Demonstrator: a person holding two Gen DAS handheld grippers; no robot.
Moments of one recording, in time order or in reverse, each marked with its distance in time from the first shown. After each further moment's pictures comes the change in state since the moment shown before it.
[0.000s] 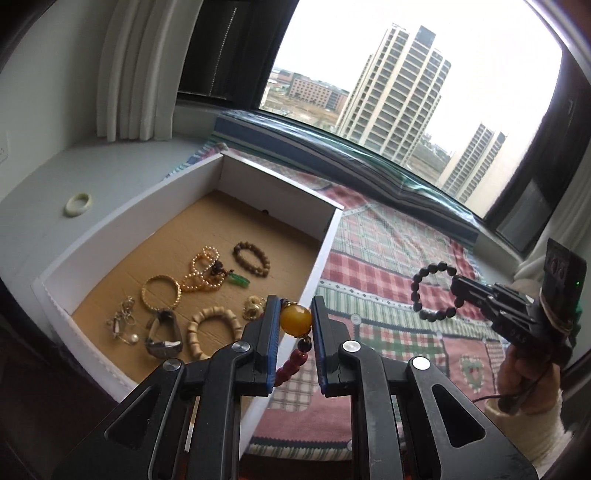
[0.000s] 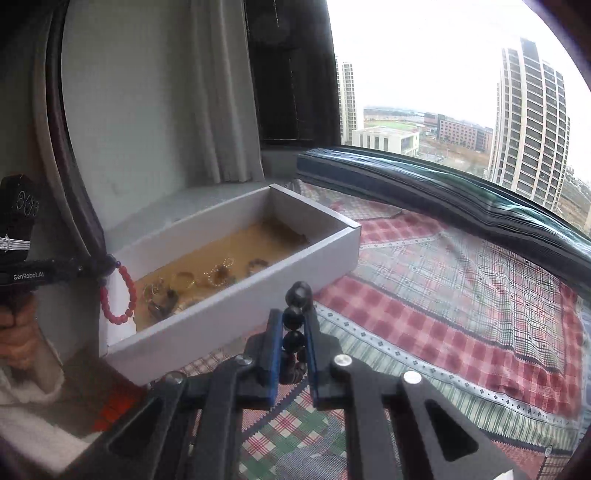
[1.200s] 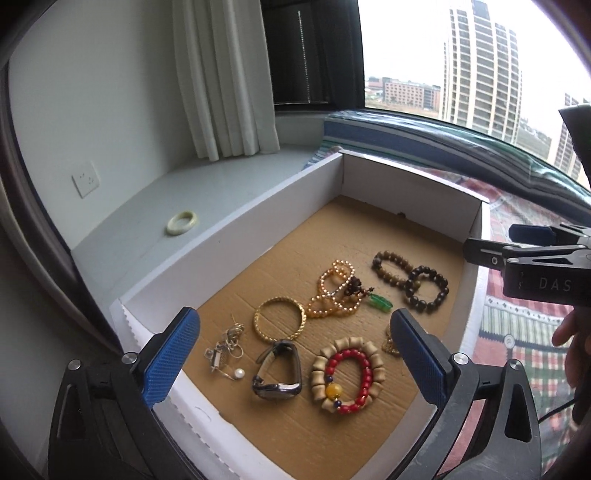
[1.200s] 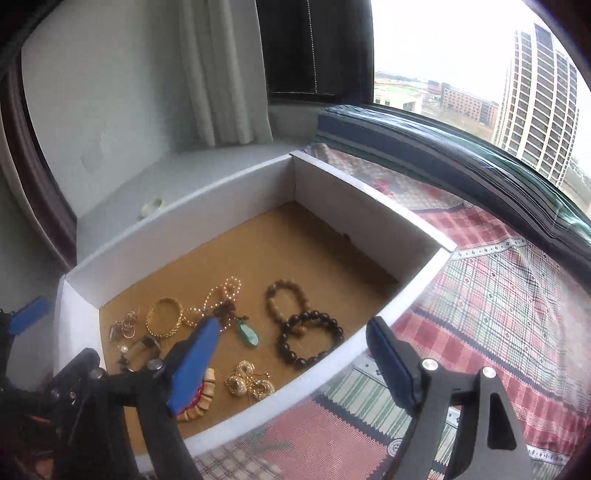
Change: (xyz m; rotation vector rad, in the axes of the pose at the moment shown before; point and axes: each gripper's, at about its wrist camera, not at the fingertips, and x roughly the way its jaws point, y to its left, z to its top) left arm 0.074 0.038 -0.011 0.066 -0.060 0.521; right arm 0.201 0.058 0.073 0.005 0.190 -0.049
